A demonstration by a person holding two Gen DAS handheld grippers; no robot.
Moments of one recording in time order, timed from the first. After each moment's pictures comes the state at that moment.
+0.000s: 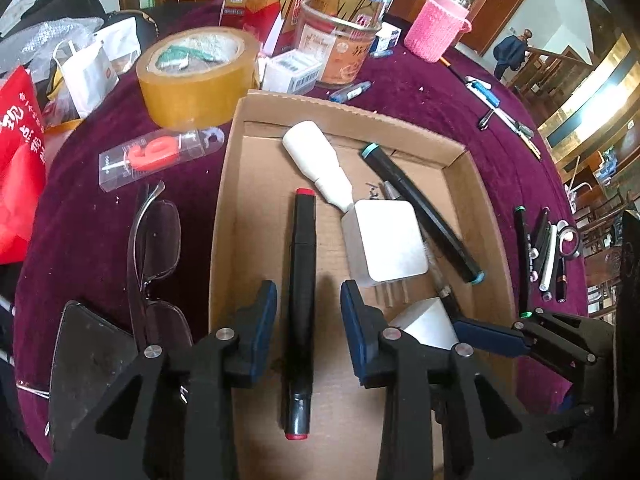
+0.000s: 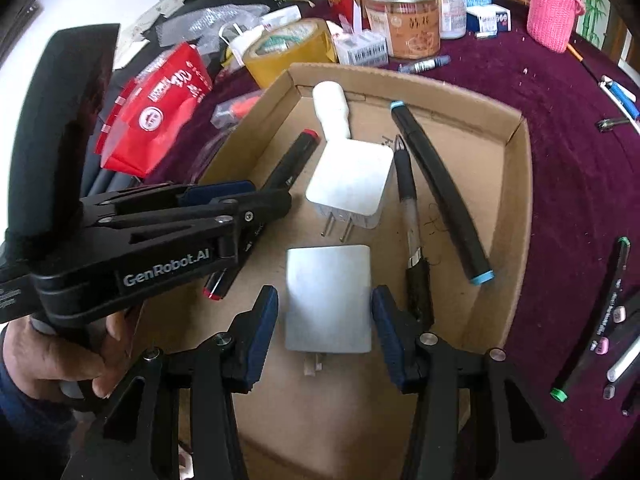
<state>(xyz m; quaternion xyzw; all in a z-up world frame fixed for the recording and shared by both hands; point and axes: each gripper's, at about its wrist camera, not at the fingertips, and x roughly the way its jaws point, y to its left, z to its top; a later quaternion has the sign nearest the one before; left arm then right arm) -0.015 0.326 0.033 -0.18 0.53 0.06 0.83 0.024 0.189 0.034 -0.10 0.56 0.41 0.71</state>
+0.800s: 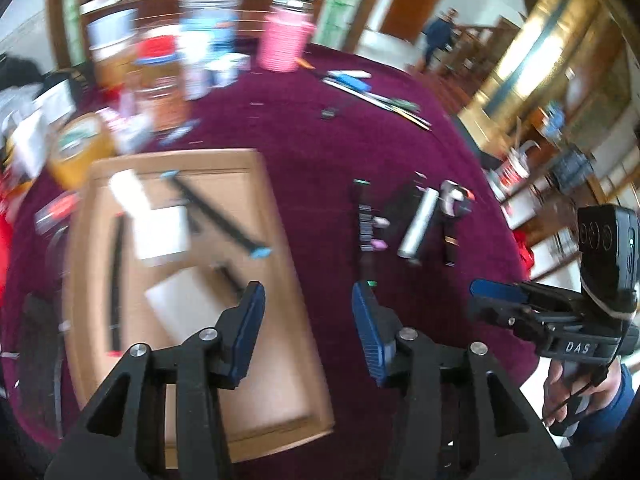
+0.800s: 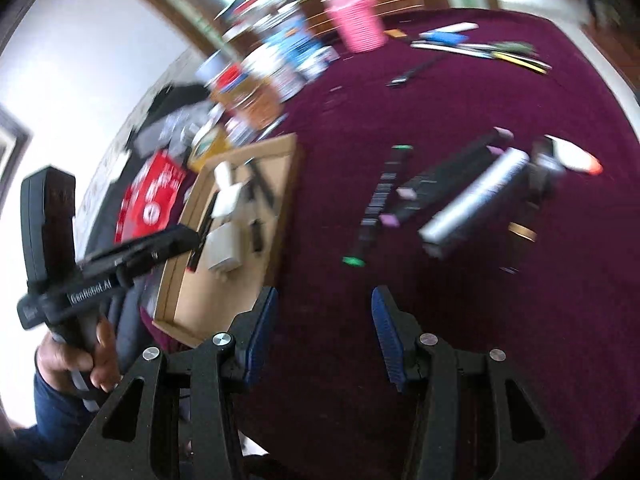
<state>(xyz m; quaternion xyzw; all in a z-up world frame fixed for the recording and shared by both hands) -0.018 0.157 0.118 -0.12 0.50 -0.04 0.85 0.042 -0.082 0.082 0.11 0.55 0.33 0.76</state>
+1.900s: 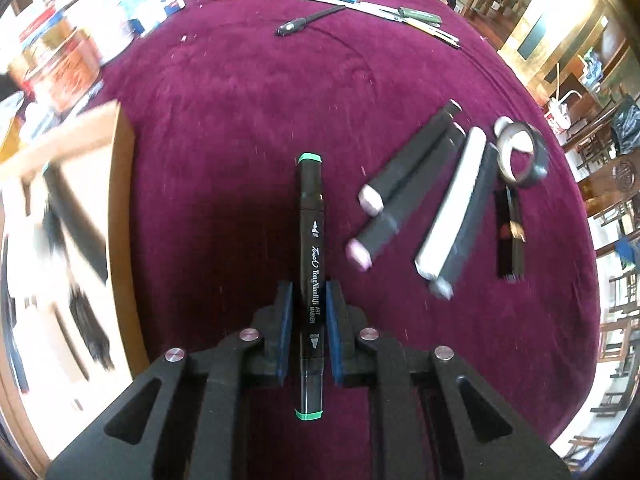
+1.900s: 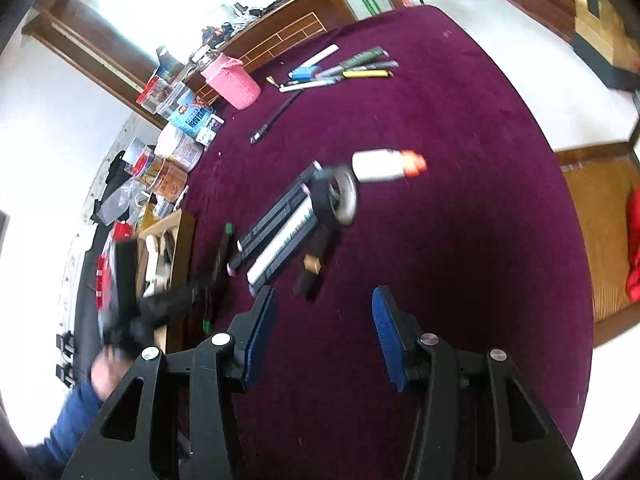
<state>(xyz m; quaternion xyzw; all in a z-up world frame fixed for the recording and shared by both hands) 0.056 0.068 0.016 -0.06 0.58 0.01 0.81 0.123 -0.212 0.072 0.14 0.54 0.25 0.79</state>
